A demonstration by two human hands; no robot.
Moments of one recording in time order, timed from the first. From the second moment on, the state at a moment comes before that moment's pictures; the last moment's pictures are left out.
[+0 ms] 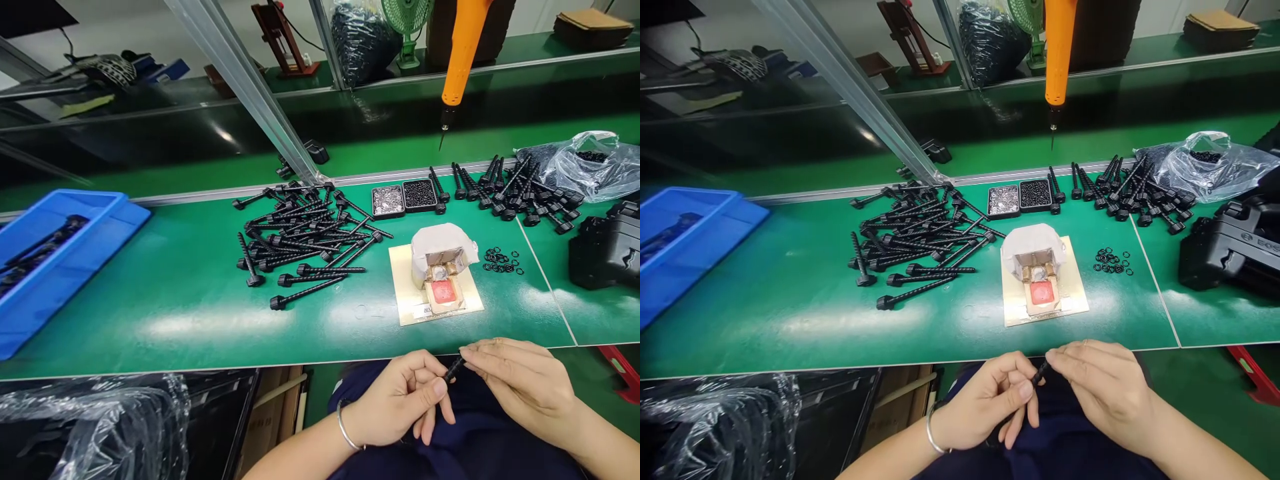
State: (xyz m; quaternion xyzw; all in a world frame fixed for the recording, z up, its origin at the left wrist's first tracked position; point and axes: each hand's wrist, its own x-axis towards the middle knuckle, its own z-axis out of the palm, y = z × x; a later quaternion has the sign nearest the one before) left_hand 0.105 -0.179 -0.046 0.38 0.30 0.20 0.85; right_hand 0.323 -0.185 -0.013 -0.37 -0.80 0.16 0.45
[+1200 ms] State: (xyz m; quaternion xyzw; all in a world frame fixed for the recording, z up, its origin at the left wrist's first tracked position) left_hand 0.100 -0.186 -0.052 0.39 0.29 0.15 0.86; right_hand 0.331 -0.176 -0.034 -0.32 -0.54 0.68 0.37
